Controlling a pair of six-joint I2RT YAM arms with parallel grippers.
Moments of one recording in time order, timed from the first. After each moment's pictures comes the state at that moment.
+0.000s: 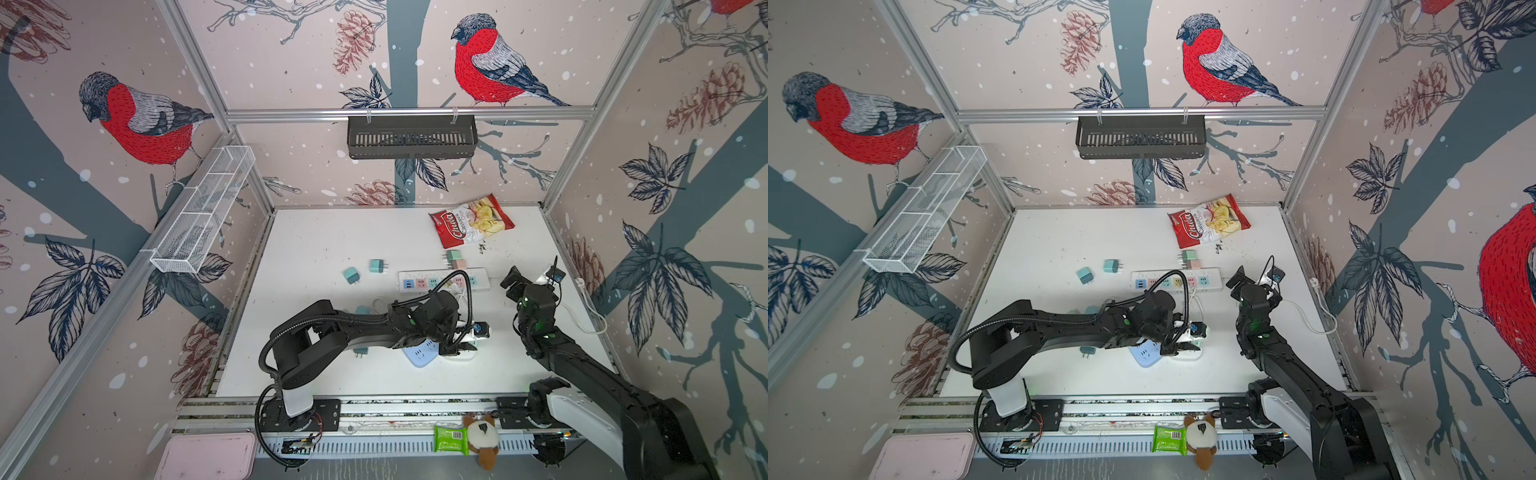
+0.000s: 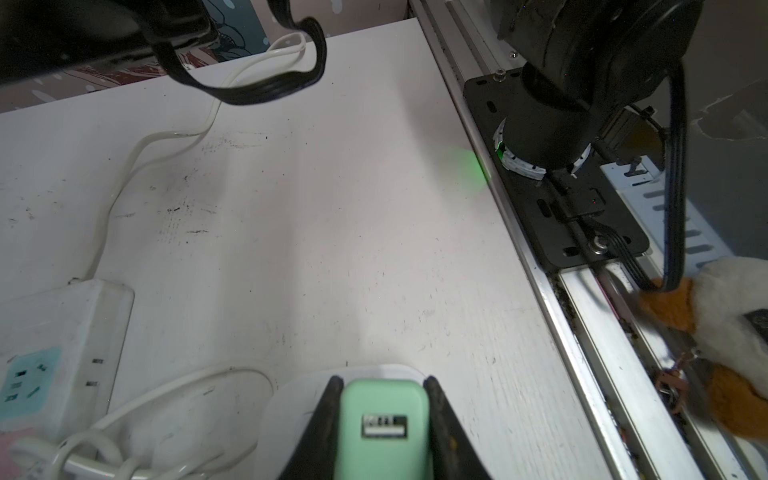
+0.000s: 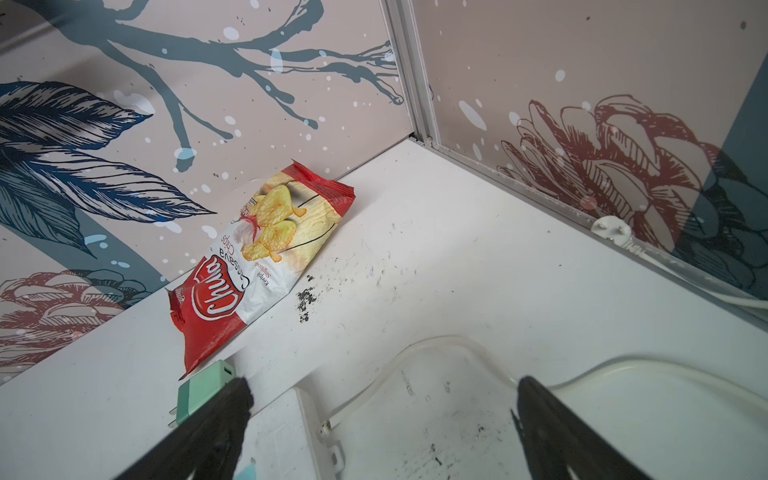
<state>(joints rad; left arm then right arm) -1.11 1.81 1.03 0.11 0.46 0.49 0.24 0.96 0.26 0.41 0.51 0.50</state>
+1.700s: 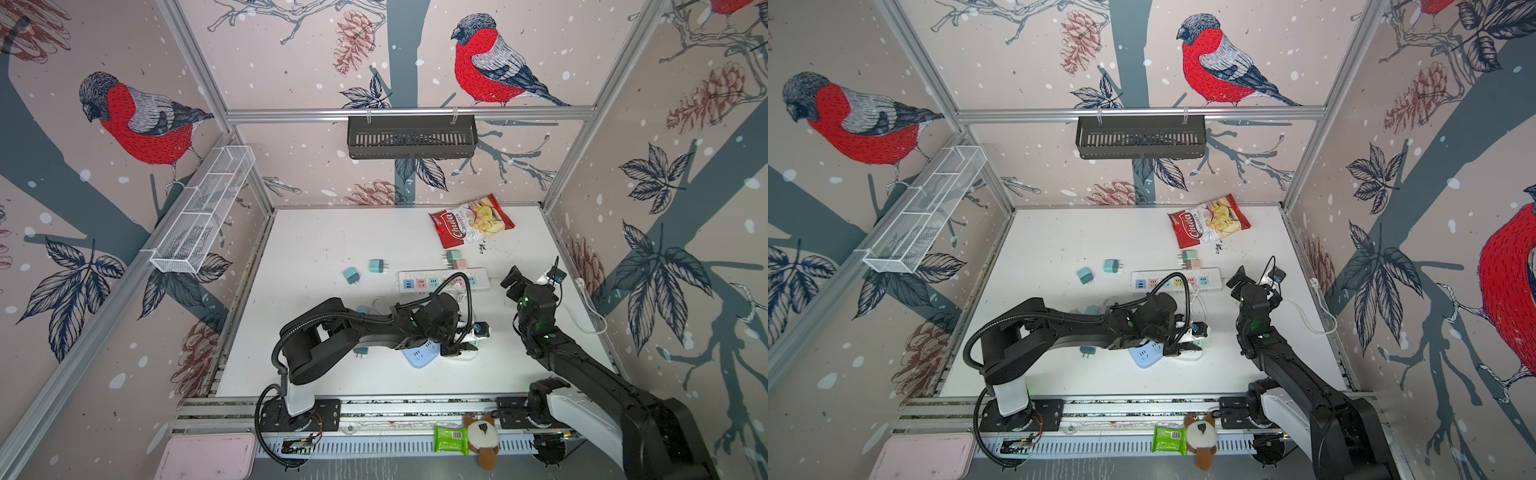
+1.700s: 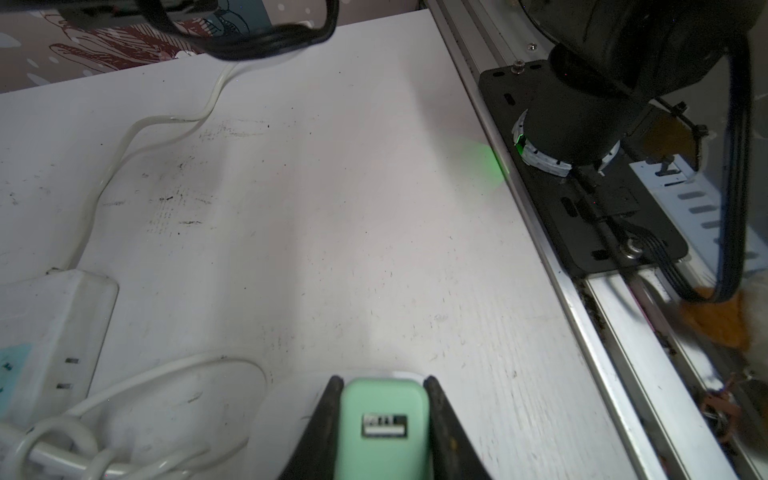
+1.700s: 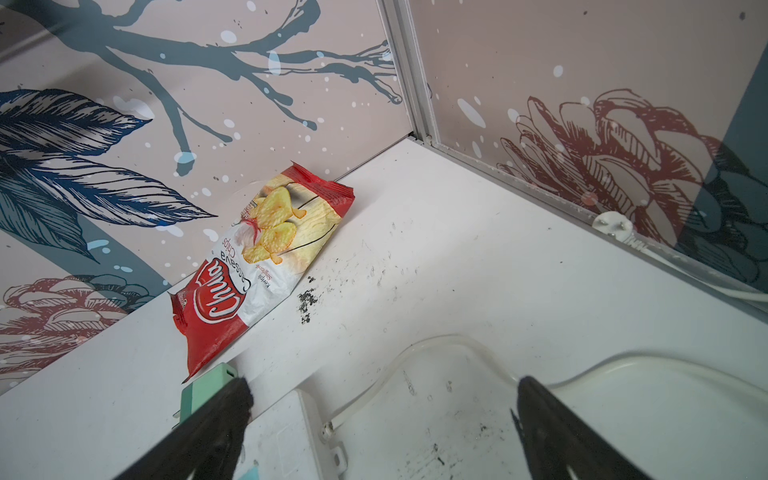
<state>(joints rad) -1.10 1.86 1.01 0.21 0.45 0.44 0.23 0.96 0.26 0.41 0.51 0.52</state>
